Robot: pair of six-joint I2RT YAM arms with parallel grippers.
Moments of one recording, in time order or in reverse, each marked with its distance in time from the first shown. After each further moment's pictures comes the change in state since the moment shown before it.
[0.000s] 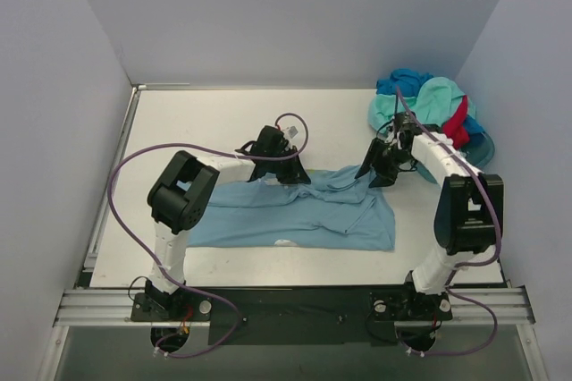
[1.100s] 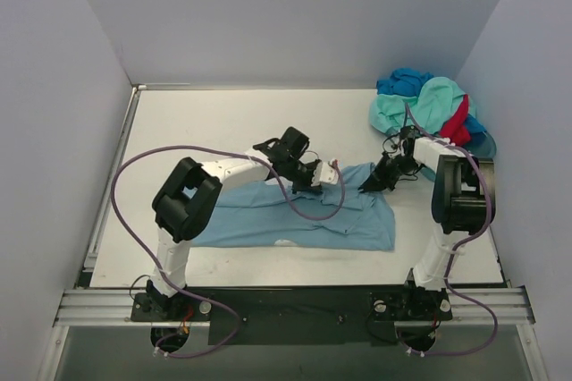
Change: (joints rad) left arm -0.159 -0.034 0.169 -0.430 0.205 1.747; right arm -0.069 0.124 -0.061 0.071 -0.166 0.084
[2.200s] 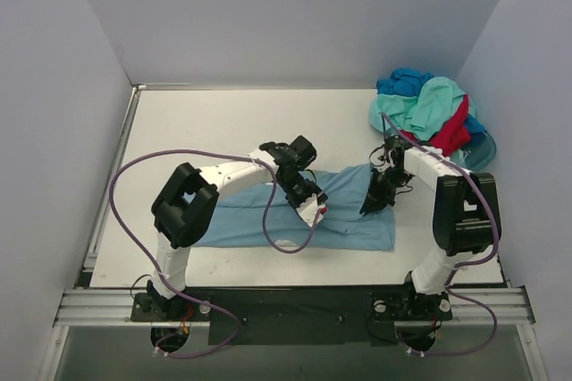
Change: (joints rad) left arm -0.053 -0.039 0.079 -0.434 0.019 0.697; right arm 0.134 -0.182 -0.124 -0.156 0.205 -0.152
